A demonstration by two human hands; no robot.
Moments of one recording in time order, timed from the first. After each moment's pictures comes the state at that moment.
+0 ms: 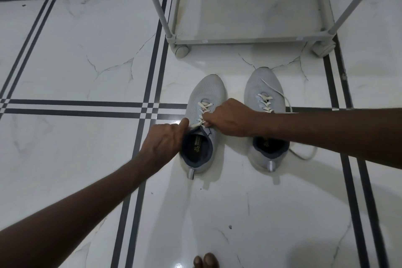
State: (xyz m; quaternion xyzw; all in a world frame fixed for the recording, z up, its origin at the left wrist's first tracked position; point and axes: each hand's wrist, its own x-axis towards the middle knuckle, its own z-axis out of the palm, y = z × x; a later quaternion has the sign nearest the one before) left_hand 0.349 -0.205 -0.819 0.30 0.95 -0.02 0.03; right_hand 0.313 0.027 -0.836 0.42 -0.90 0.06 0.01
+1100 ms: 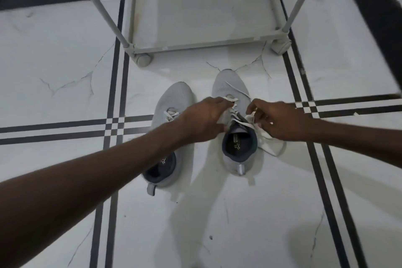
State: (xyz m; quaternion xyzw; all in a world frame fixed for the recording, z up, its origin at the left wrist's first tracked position) left_hand 0.304 -0.044 -0.798 0.43 0.87 0.16 0.20; right_hand 0.379 0.186 -0.813 0.05 -0.94 0.28 -0.17
